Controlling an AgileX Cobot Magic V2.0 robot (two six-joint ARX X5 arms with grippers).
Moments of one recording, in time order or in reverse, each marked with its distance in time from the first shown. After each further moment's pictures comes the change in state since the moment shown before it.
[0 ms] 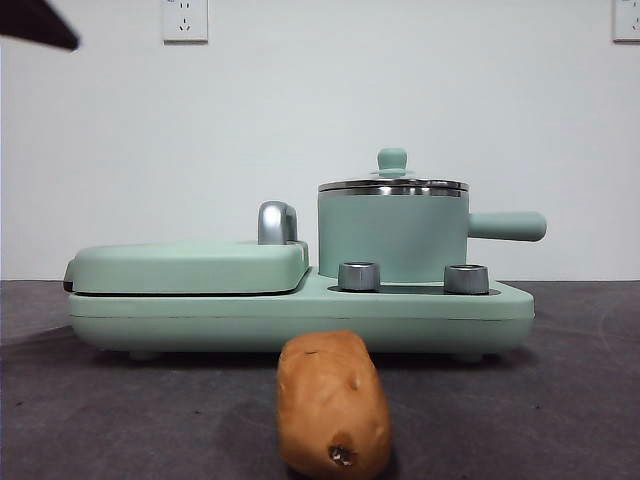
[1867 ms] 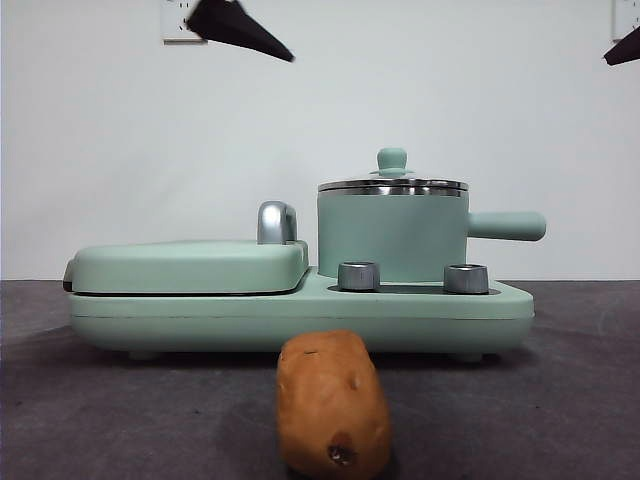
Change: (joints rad) left arm -0.352 0.922 1.118 -0.443 -0.074 0.180; right arm 0.089 0.193 0.058 -0.031 -0.022 -0.113
